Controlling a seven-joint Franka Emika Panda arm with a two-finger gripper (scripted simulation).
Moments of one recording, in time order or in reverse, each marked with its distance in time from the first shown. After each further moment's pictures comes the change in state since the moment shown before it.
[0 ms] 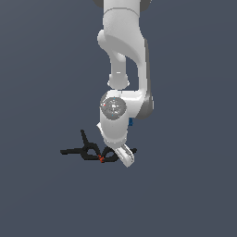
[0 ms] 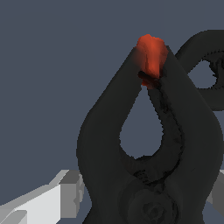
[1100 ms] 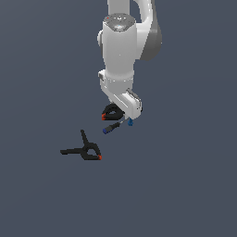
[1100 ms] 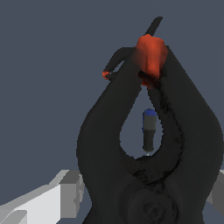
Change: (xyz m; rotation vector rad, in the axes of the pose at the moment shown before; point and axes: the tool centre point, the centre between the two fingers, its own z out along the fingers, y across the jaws) arm -0.075 0.076 -0.162 0.001 0.001 0.000
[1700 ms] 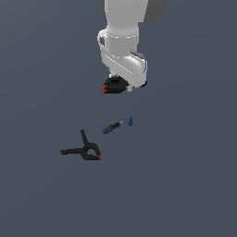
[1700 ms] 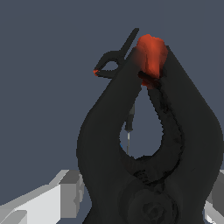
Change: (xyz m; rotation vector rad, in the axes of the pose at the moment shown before) arm -0.038 0.038 -0.089 0.000 0.002 0.000
